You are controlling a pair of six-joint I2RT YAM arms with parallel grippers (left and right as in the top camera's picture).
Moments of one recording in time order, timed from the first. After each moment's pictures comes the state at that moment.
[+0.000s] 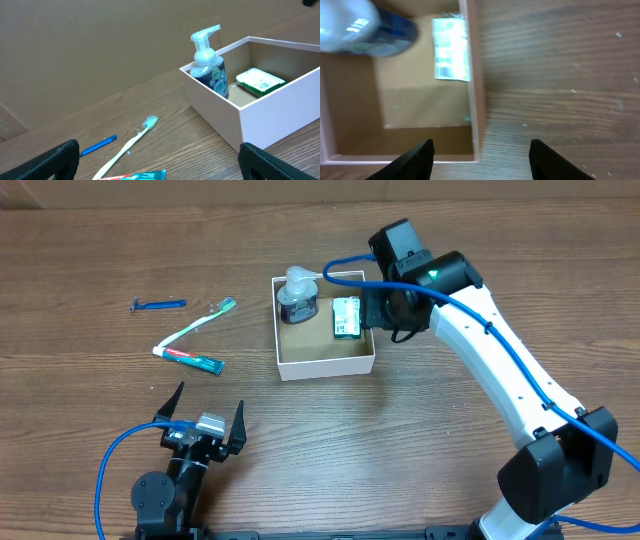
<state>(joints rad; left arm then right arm) 0.04 0.01 0.02 -0.09 0.25 0.34 0.44 1.81 1.67 -1.11 0.04 0.47</state>
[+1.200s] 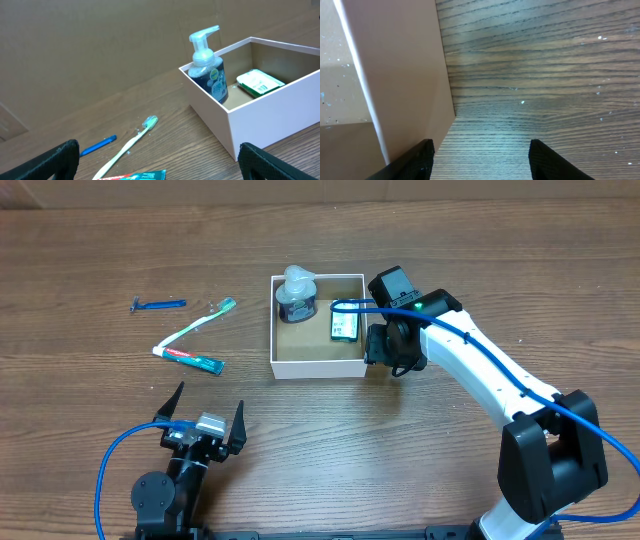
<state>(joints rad) 0.04 0.01 0.02 -0.09 0.25 0.34 0.44 1.81 1.37 -0.94 0.00 0.56</state>
